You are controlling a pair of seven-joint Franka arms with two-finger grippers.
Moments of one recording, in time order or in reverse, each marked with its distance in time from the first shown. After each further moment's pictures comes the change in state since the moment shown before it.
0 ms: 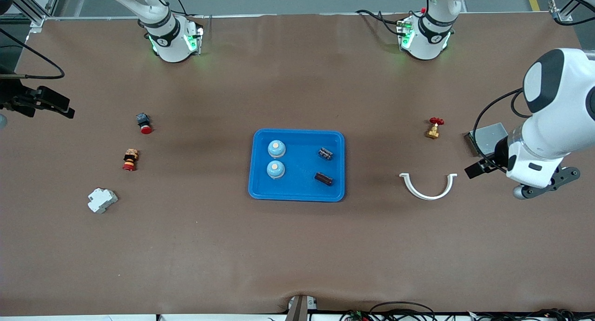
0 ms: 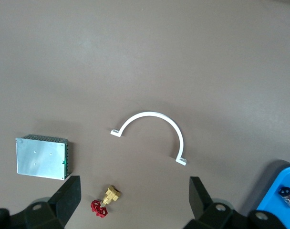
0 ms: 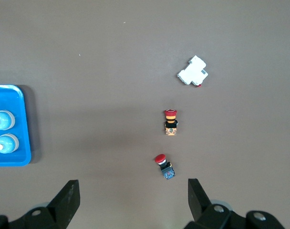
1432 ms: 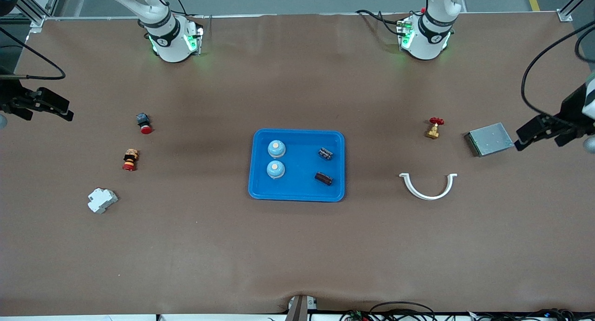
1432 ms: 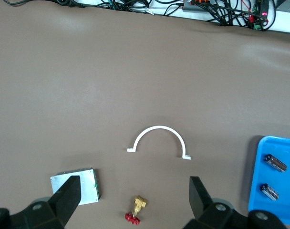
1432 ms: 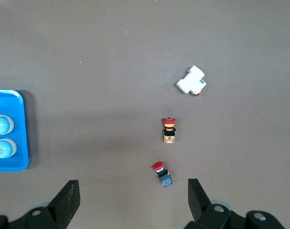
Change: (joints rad) left arm -0.158 -0.252 0.312 -0.046 -0.161 0.002 0.436; right arm 0.005 0.000 0.000 0.002 -0.008 0.034 -0.013
